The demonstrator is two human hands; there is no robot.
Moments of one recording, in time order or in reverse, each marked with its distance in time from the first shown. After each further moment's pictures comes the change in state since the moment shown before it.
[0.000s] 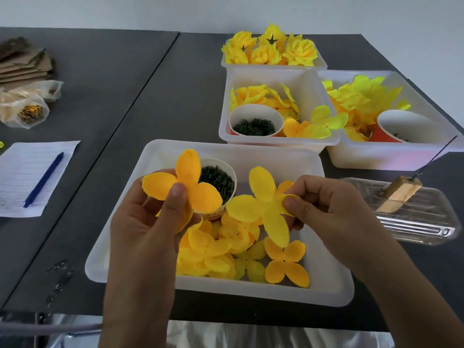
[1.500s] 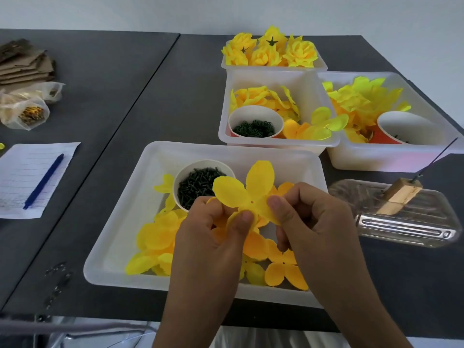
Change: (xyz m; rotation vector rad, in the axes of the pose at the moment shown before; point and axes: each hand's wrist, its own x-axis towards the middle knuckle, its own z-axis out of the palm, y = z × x) left_hand -0.015 -0.020 0.035 0.547 -0.163 0.091; right_hand -0.016 -0.011 0.039 -0.012 0.306 -0.035
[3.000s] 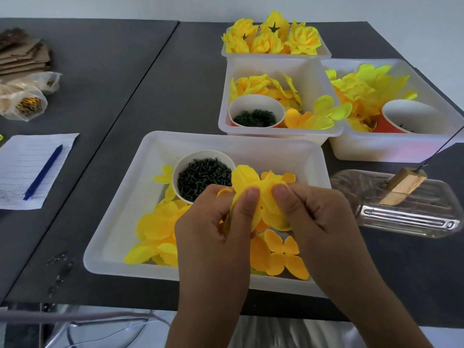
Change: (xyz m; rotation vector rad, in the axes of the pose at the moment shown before) left_hand -0.006 0.005 0.012 0.050 0.150 0.163; right_hand 0.000 0.012 -0.008 -0.118 -0.083 -0.135
